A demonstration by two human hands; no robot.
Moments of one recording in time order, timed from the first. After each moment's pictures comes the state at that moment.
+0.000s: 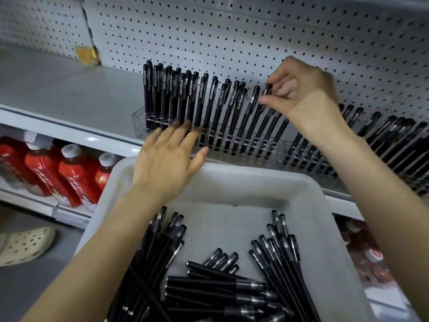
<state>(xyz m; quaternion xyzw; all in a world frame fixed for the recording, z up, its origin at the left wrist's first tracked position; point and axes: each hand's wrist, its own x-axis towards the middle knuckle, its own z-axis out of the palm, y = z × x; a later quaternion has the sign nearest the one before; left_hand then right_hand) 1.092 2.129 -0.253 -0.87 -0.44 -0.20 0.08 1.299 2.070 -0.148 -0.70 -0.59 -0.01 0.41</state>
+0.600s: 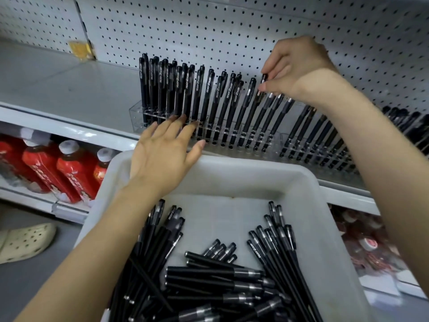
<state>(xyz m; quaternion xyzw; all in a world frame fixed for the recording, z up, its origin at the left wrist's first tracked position) 1.090 2.130 -0.254 -0.87 -0.44 -0.21 0.08 1.301 2.082 -0.117 -0.76 -0.58 0.03 0.31</state>
